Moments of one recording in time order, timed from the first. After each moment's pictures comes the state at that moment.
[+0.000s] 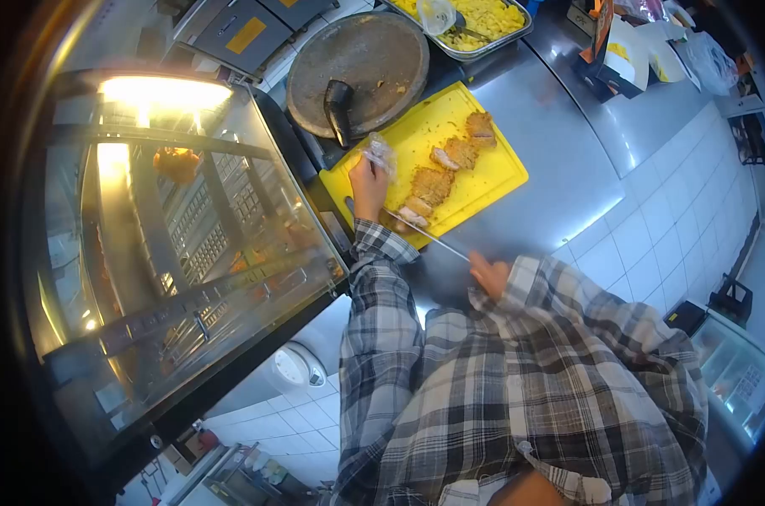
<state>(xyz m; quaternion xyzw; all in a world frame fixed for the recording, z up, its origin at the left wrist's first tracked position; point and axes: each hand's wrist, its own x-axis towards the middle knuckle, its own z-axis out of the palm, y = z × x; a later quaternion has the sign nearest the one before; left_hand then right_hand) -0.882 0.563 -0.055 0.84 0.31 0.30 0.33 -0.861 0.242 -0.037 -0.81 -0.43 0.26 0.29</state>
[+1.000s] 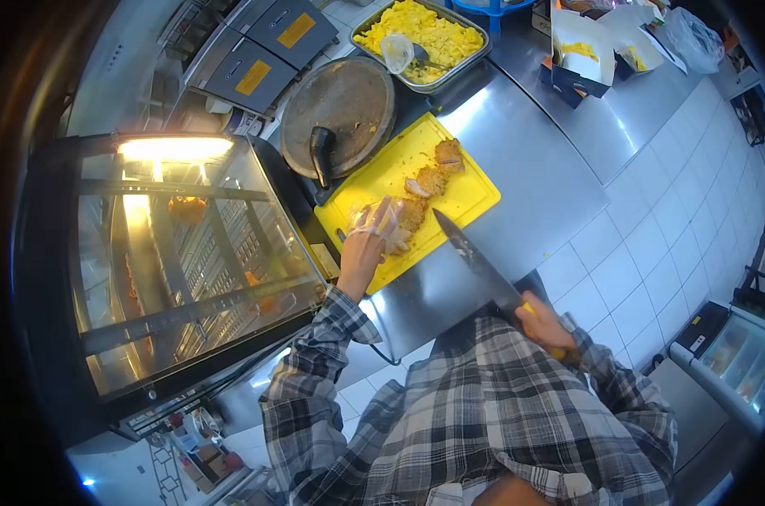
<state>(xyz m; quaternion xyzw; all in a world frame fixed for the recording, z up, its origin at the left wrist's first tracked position) -0.906 0.484 0.057 0.99 0.10 -0.11 0.00 -0.811 0.105 -0.013 -0.61 -0.16 0.59 0.50</state>
